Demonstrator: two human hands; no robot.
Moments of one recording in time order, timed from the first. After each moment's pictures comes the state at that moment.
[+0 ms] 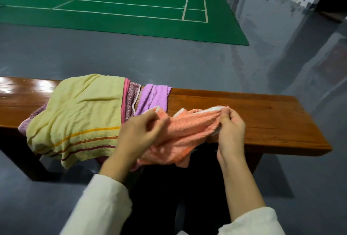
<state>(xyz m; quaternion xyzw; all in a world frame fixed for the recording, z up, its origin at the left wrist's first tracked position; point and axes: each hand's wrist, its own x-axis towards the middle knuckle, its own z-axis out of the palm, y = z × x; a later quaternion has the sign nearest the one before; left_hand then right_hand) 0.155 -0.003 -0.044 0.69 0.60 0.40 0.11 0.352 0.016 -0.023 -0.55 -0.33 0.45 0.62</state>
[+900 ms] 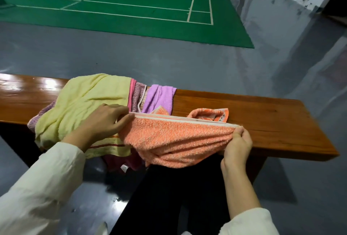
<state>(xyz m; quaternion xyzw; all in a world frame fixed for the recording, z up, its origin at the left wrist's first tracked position) 0.037 0.030 -0.052 0.81 0.56 0.18 0.02 0.369 0.023 -0.078 -0.63 -0.22 0.40 0.63</state>
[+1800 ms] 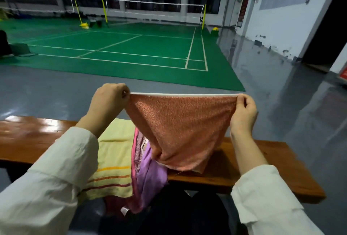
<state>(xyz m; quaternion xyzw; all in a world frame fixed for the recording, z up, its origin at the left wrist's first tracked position) 0.058 0.066 0.116 0.68 0.62 0.33 -0.20 0.375 0.095 0.094 -0.54 -0.41 0.23 0.70</state>
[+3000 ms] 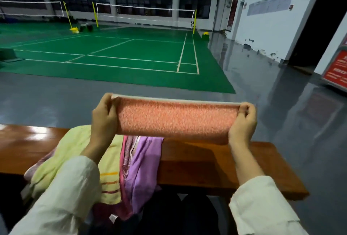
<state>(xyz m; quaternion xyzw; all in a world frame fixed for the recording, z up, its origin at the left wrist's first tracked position) 0.103 0.054 0.088 0.54 0.57 0.61 0.06 0.412 0.083 0.096 -0.54 -0.40 0.17 0.72</state>
